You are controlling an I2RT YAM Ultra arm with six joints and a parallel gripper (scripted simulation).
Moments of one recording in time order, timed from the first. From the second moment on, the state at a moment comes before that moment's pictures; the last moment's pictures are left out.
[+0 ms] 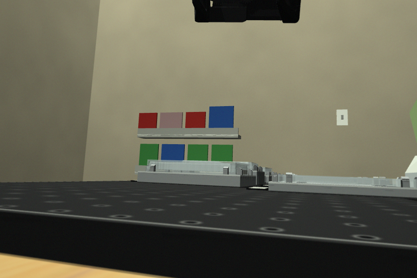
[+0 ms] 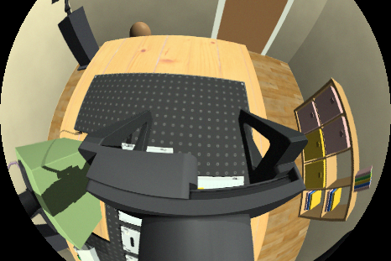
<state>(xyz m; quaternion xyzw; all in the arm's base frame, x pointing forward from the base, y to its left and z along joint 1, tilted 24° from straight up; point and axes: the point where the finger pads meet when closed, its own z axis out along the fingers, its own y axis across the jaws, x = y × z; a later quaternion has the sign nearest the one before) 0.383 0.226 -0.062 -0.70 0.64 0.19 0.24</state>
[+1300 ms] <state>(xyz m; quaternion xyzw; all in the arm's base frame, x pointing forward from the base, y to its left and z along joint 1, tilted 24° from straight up) 0.372 0.117 -0.101 -0.52 0.84 0.10 0.13</state>
